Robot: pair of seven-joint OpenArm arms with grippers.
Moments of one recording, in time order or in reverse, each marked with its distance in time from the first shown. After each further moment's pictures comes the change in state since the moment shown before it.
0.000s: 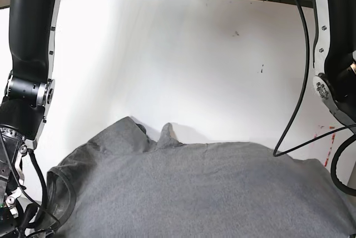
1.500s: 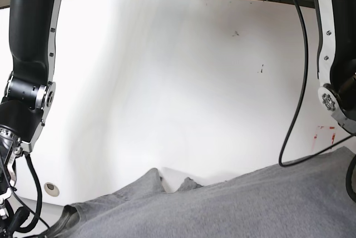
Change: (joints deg) left arm -6.9 -0.2 -2.1 3.7 -0.4 -0.1 4.6; right arm 1.8 -0.3 3.2 1.4 1.1 0.0 -1.5
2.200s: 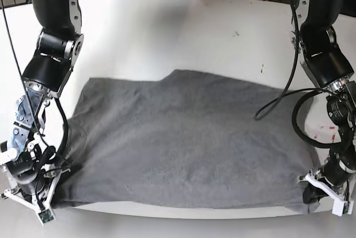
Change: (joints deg) left arm 29.5 4.9 3.0 -5.1 -2.8 0.3 -3.8; right arm -26.1 -4.4 12.3 2.1 -1.6 0.0 4.7
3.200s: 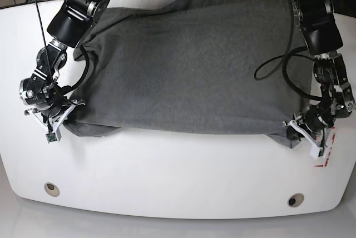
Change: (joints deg) left arm 16.9 -2.4 1.9 -13.8 -0.9 -2.9 -8.7; right arm -22.7 -8.8 20.8 -8.1 -0.7 -0.2 9.0
